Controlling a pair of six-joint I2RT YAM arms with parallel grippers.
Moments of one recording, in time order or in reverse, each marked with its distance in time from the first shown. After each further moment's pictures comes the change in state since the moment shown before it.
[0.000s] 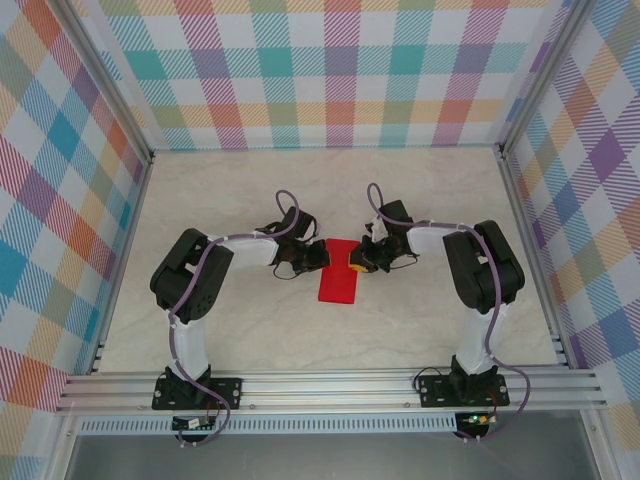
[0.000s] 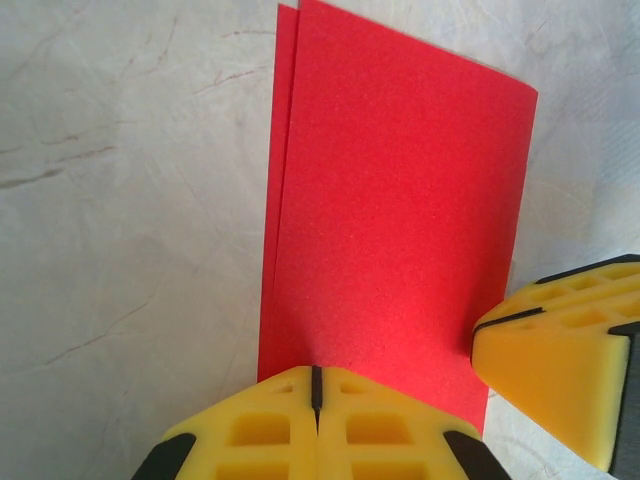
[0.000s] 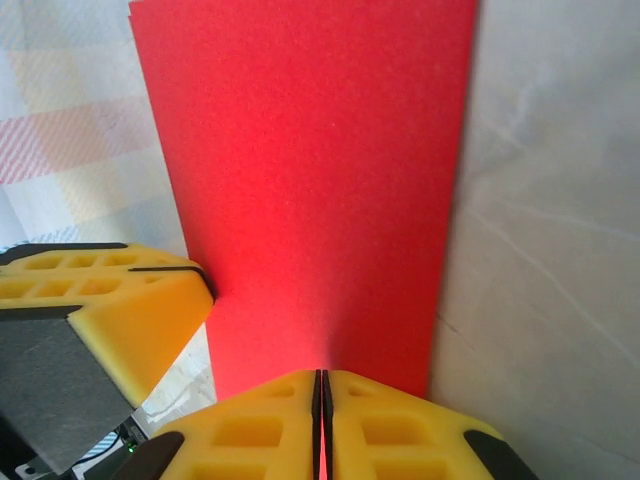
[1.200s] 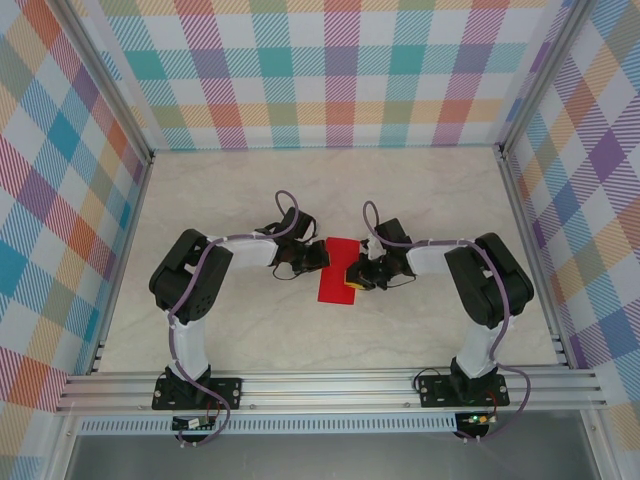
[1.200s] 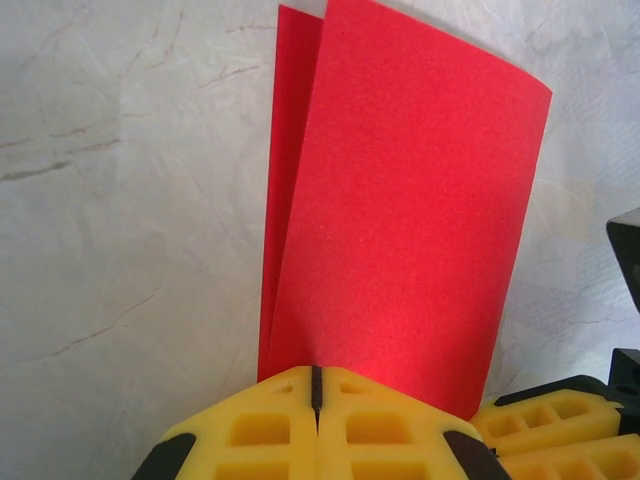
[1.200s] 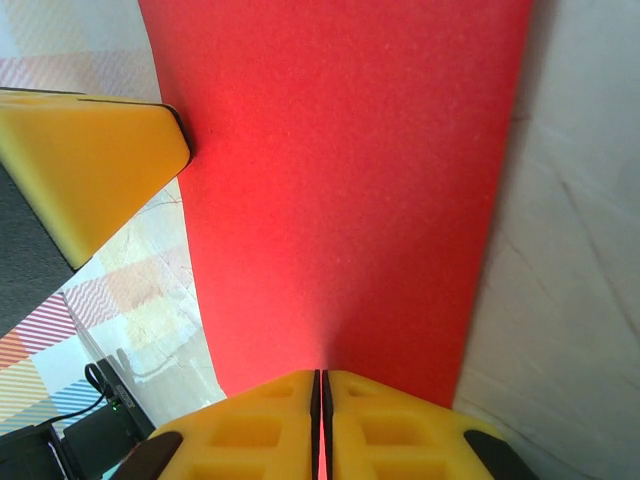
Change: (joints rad) left arm 0.000 -0.007 -0.010 0.008 -0.004 0.000; right arm 0.082 -0.109 -0.197 0.147 0.001 0.059
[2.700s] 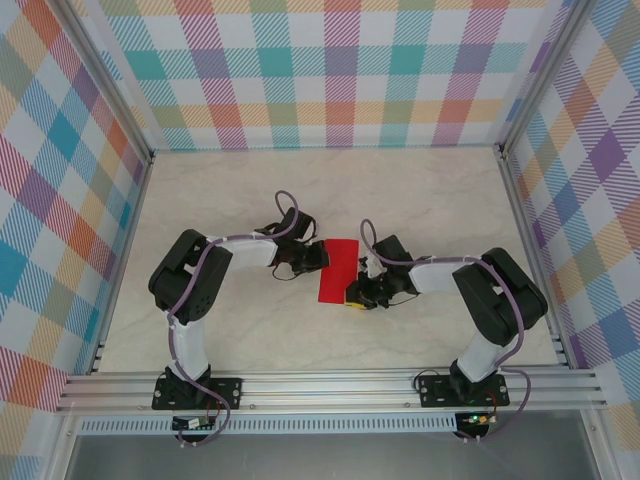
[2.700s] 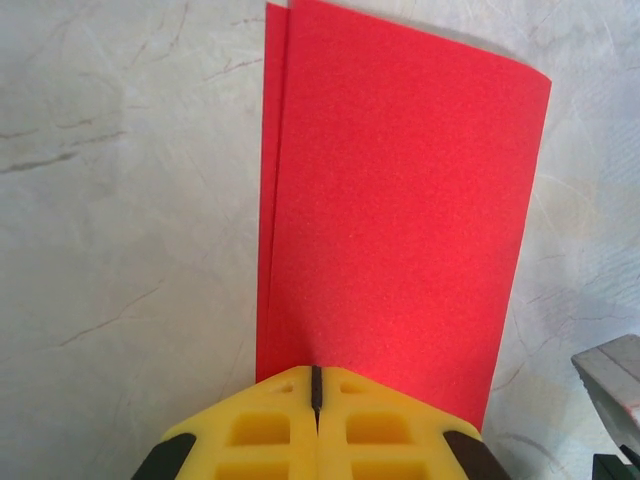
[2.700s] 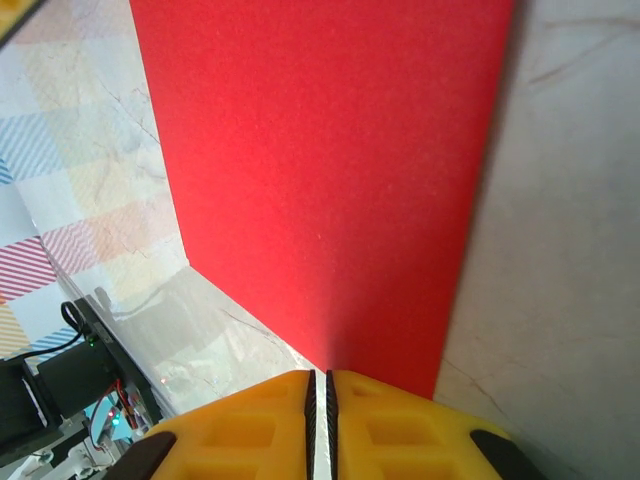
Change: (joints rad) left arm 0.000 -0.006 -0.006 -0.004 0.000 0.004; right arm 0.090 -0.123 -0.153 0.010 0.000 0.028
